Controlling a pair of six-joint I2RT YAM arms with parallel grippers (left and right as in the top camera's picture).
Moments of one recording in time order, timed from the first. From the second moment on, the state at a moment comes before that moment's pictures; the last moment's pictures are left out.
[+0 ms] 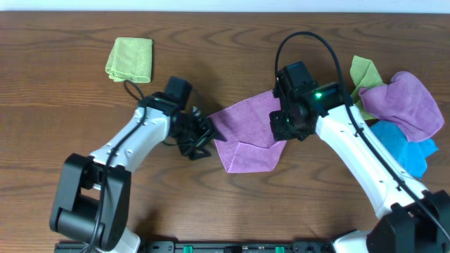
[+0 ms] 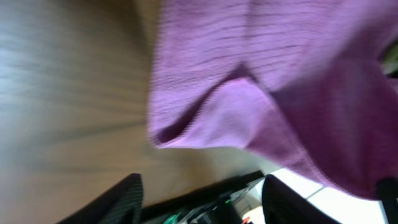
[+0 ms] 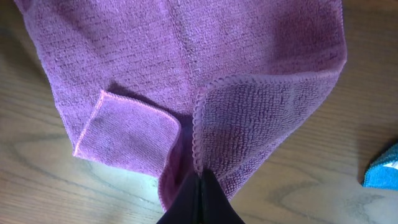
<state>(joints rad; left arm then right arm) -0.35 1.73 1.07 -0.73 0.71 -0.91 0.40 1.60 1.30 -1.08 -0.02 0.23</state>
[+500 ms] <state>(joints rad) -0.51 1.76 1.07 -0.55 0.57 -0.99 0.40 1.60 1.30 -1.05 -0.03 0.25</state>
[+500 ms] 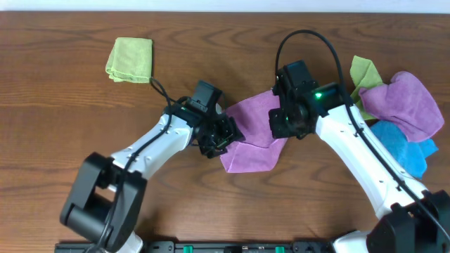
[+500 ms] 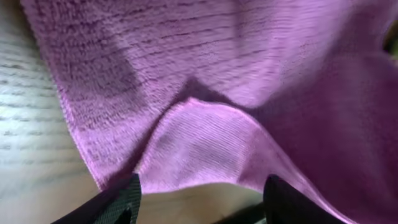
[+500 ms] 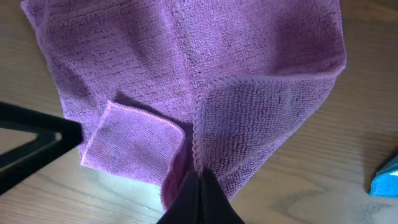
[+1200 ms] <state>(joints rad) -0.58 1.88 1.07 -0.47 0.61 -1.01 0.40 1.60 1.30 -1.02 -0.03 0.25</state>
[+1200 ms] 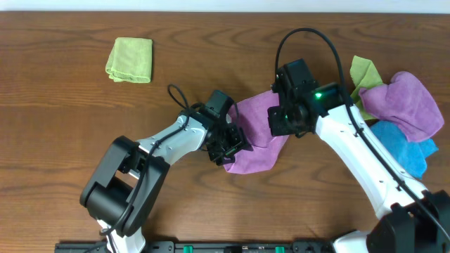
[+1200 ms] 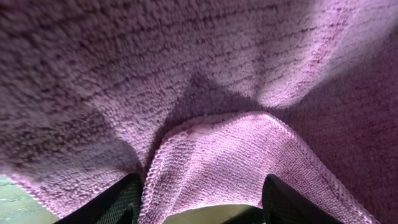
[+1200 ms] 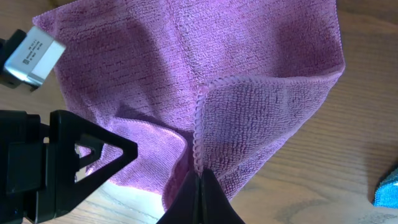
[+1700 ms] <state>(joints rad) -0.58 1.96 1.07 -0.45 0.66 -1.01 0.40 1.60 1.30 -1.02 -0.03 0.25</state>
